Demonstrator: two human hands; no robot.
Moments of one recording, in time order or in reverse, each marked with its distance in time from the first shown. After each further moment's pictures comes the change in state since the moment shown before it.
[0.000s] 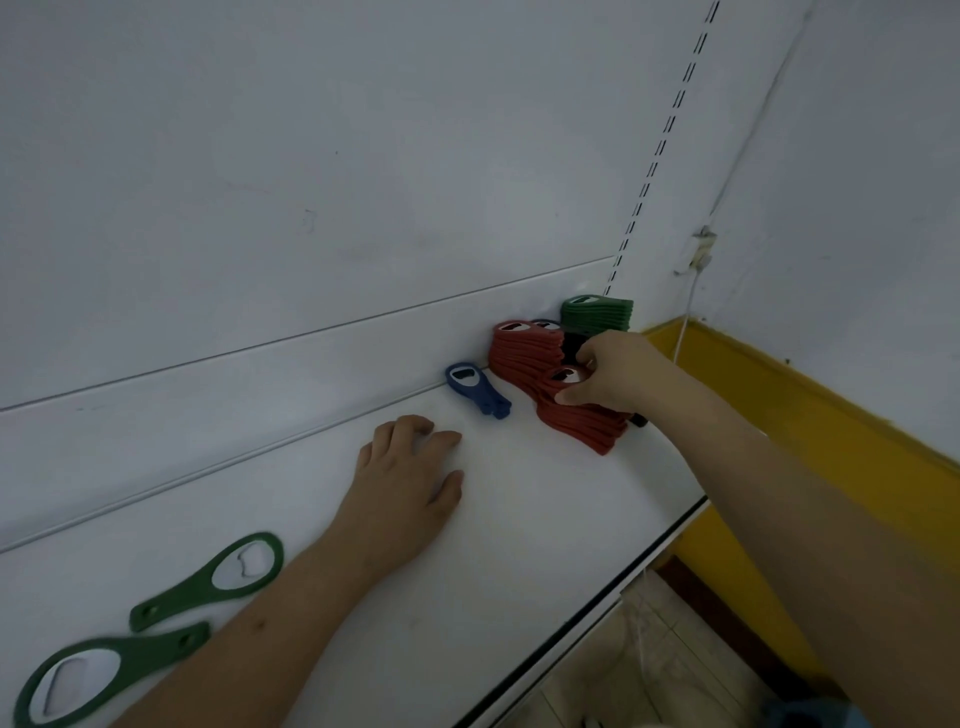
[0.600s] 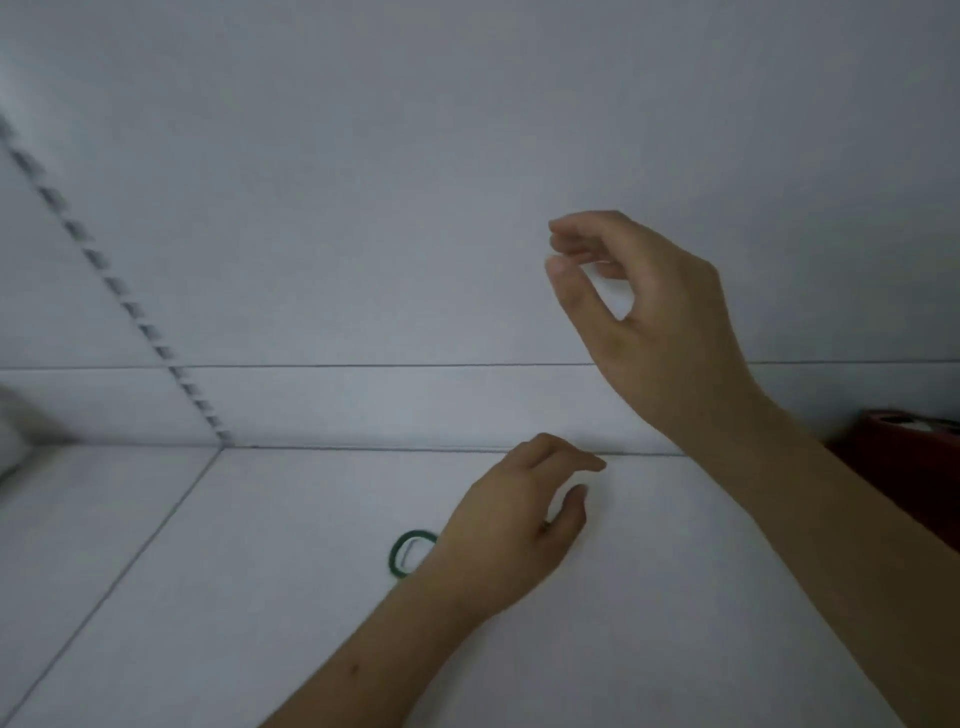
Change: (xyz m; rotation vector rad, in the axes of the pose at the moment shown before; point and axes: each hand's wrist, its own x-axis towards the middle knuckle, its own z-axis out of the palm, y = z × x) left_hand -0.089 -0.018 -0.094 -0.091 0.303 -0.268; right_hand -0.054 -0.220 -0.026 0.877 0.527 -1.104
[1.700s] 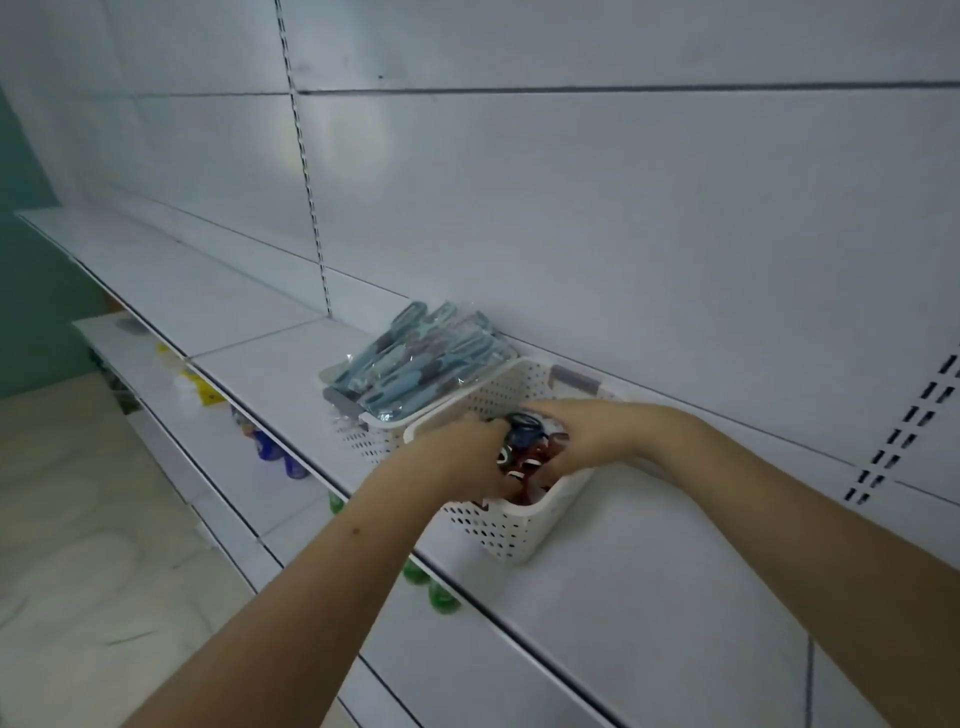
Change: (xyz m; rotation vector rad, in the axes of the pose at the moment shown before) left_hand -0.317 -0.300 -0.451 0.443 -0.074 -0.871; right_hand 0.051 -0.369 0.518 -0.179 -1.340 -0.318
